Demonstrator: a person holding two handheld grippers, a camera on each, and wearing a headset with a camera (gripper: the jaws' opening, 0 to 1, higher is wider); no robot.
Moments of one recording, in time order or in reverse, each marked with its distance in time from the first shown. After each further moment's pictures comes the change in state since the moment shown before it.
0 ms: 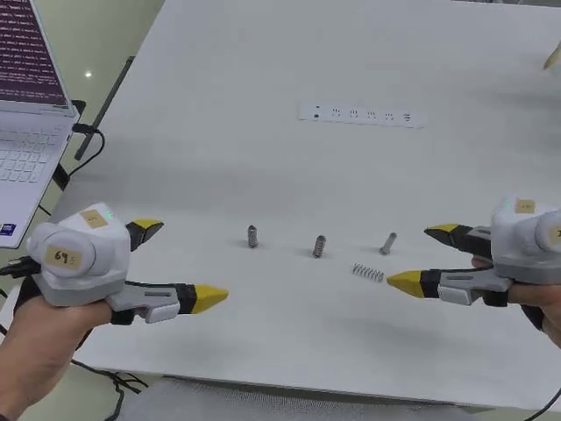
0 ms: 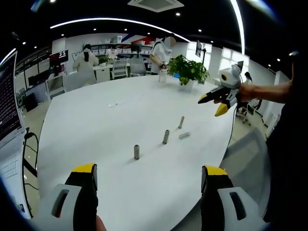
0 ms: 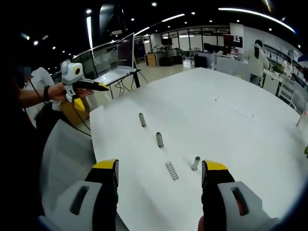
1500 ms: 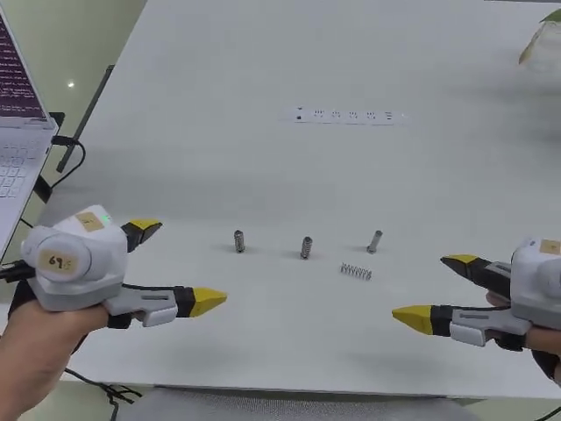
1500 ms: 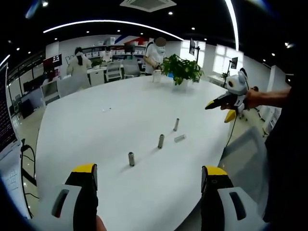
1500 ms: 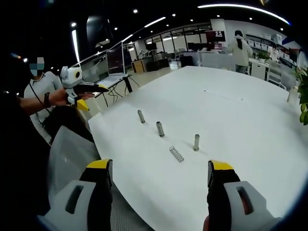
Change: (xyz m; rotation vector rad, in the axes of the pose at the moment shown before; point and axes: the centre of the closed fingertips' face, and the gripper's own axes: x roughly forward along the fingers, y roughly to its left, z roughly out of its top) left arm 0.014 -0.015 0.021 0.062 0.001 -0.046; right arm -0.029 0.009 -0.033 0.137 -0.051 -0.059
